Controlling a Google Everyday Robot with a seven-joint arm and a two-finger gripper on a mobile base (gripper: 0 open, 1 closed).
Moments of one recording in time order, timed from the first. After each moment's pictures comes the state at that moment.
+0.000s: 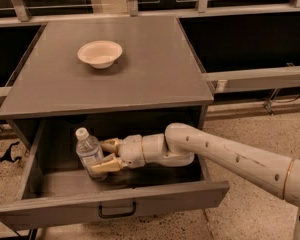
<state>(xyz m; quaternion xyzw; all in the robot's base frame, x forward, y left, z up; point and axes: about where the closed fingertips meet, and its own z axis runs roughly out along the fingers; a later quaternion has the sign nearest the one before) 0.519 0.152 0.670 -0.55 0.53 0.46 0.45</state>
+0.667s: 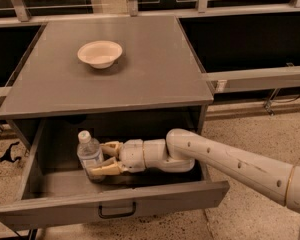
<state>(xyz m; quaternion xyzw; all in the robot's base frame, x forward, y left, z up) 0.511 0.150 0.661 -0.54 0.52 0.46 0.47</state>
